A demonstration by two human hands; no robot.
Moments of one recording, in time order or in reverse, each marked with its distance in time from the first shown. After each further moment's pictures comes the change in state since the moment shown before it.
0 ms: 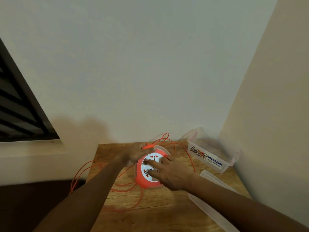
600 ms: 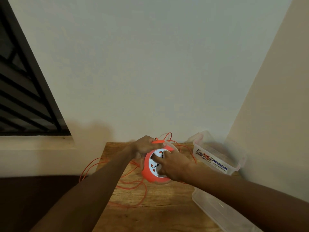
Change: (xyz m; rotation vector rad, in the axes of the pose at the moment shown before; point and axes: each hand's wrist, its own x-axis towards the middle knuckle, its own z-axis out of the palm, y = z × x) left_hand -0.003 0.025 0.002 0.083 0.028 0.034; right_hand 0.016 0.001 -0.060 -0.208 -0.256 -0.073
